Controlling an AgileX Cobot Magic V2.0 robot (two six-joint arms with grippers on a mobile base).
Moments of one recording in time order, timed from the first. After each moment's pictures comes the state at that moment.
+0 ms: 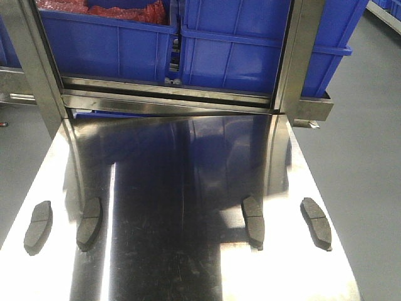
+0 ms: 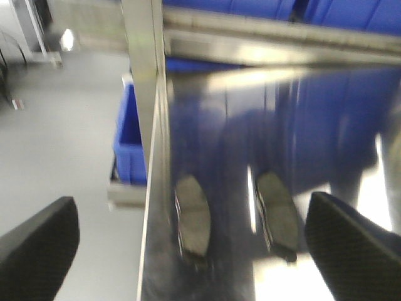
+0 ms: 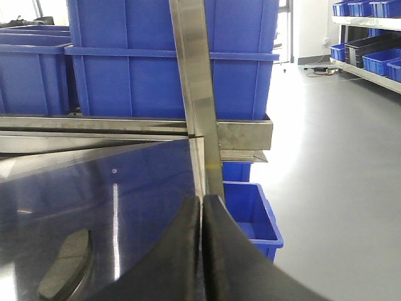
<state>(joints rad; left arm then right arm) 0.07 0.47 -0.36 -0.17 0.44 0.10 0.02 -0.01 0.03 -0.02 0.11 0.11</state>
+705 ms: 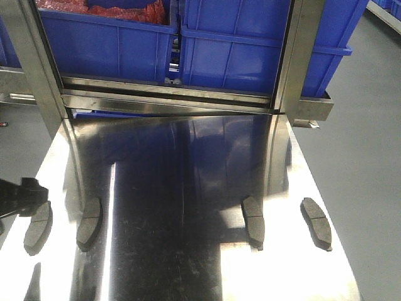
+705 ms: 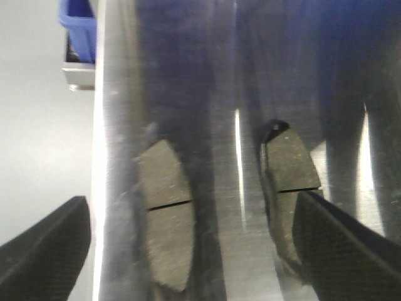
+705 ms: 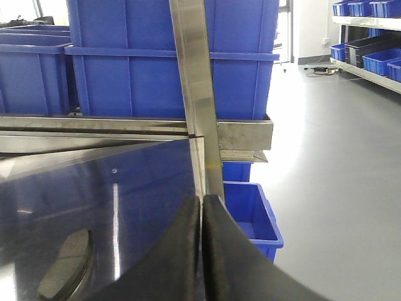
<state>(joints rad) 0.01 1.30 -0.70 -0.23 0.41 0.16 0.02 -0.01 0.03 -0.02 0.11 0.11</state>
